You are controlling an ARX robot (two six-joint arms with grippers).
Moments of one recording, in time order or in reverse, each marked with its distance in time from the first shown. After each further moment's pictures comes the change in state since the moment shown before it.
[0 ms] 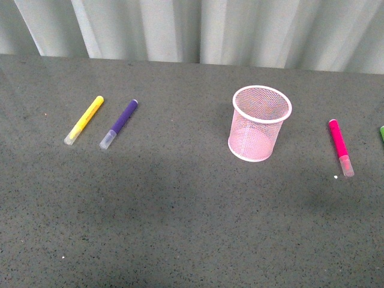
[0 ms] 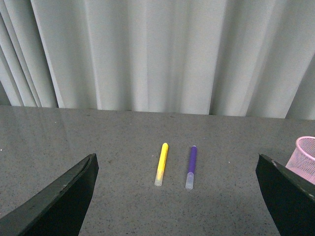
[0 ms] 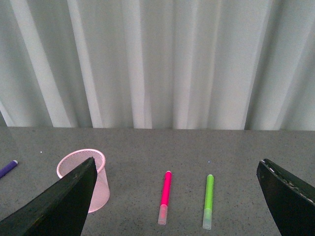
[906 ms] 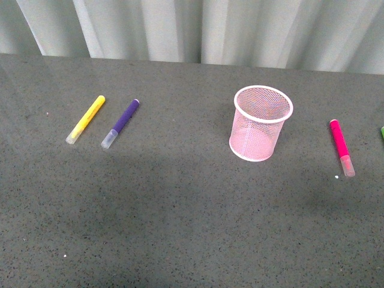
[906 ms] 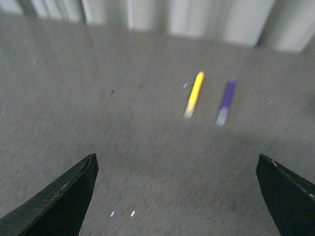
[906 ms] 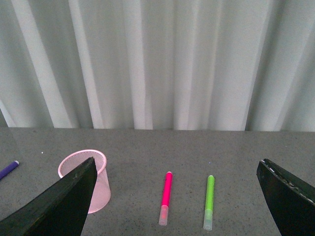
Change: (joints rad) left arm -0.050 0.465 0.198 -0.187 -0.197 -0.088; right arm 0.000 0.000 0.000 0.000 0.000 0.000
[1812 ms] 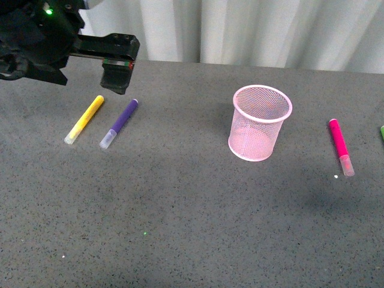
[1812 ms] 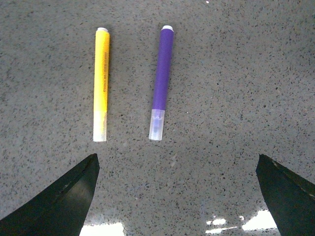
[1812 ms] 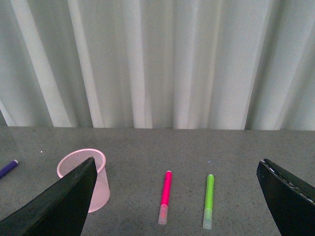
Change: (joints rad) left arm -0.177 1.435 1.044 -0.161 0.116 0.066; right arm 0.000 0.000 0.000 0.000 0.000 0.000
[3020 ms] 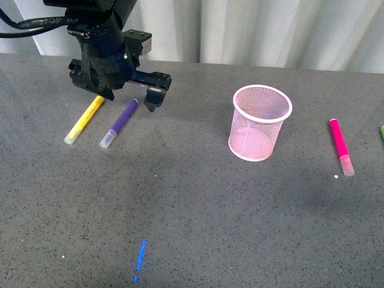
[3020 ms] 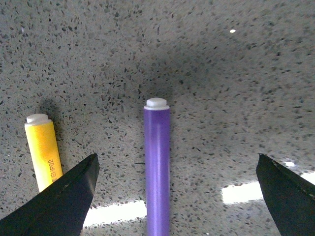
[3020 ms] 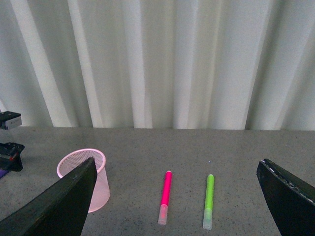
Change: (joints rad) left arm 0.014 0.583 0.632 -0.193 -0.006 0.120; right arm 0.000 0.000 0.000 0.000 0.000 0.000
